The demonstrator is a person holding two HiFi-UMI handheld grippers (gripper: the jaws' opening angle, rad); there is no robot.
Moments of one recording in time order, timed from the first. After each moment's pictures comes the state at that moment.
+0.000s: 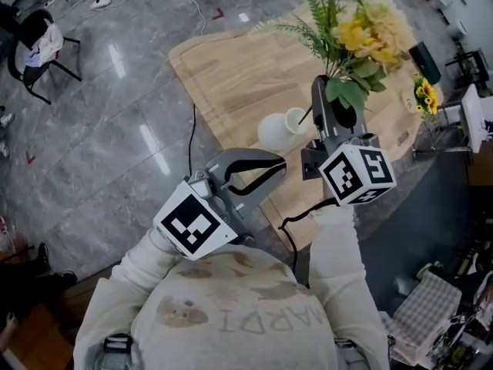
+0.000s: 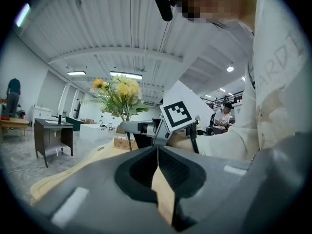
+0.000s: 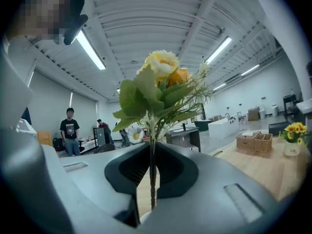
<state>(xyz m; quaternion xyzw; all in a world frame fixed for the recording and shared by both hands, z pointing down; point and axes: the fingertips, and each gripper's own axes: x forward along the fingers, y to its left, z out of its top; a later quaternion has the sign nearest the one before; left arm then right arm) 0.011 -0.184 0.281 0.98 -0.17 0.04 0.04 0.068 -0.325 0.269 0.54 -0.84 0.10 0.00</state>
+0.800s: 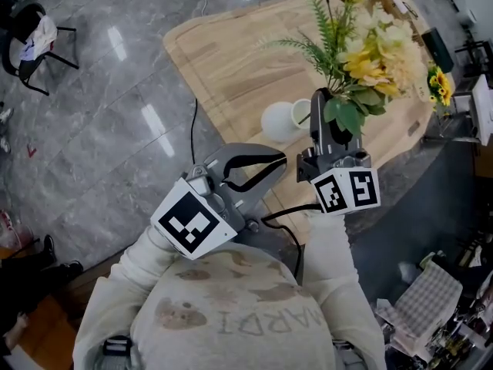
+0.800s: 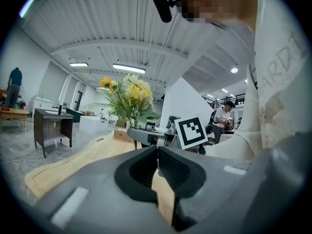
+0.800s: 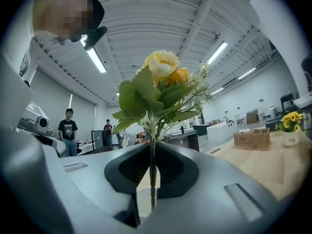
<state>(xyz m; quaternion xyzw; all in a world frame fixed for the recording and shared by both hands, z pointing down) 0.013 -0.196 0.313 0.98 -0.17 0.06 0.08 0.077 -0.305 0.321 0.54 -0.83 0.07 -0.03</state>
